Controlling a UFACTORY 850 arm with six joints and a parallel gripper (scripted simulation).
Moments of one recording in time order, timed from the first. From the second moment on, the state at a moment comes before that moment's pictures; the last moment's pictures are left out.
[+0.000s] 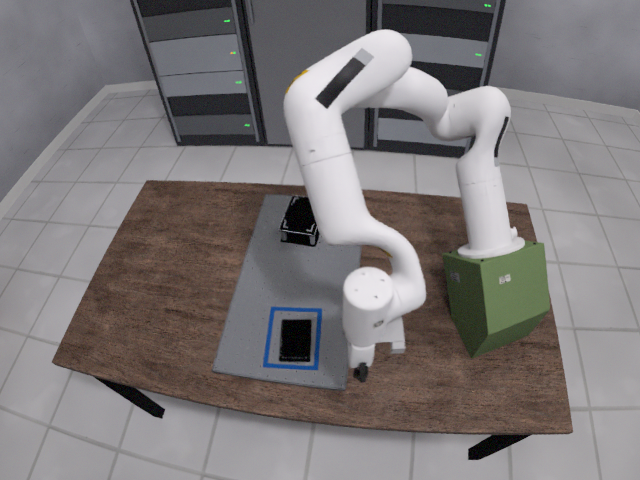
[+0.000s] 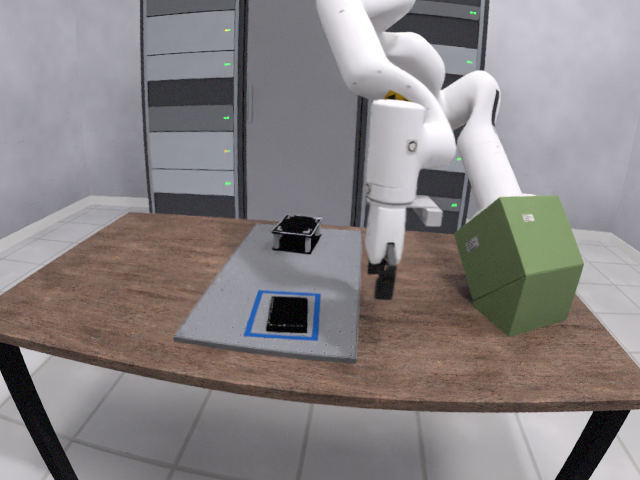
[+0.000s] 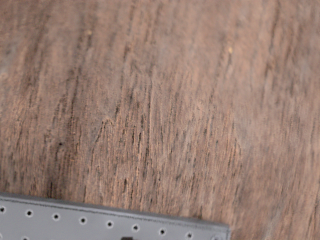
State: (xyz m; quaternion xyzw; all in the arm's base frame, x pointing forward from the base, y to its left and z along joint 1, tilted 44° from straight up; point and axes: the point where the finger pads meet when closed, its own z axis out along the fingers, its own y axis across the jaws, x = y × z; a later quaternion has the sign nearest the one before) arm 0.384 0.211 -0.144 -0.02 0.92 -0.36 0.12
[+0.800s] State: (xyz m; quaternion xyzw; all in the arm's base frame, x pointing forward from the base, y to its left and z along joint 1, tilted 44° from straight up) arm 0.456 0.184 -0.119 0.27 0.89 -0.30 0.22
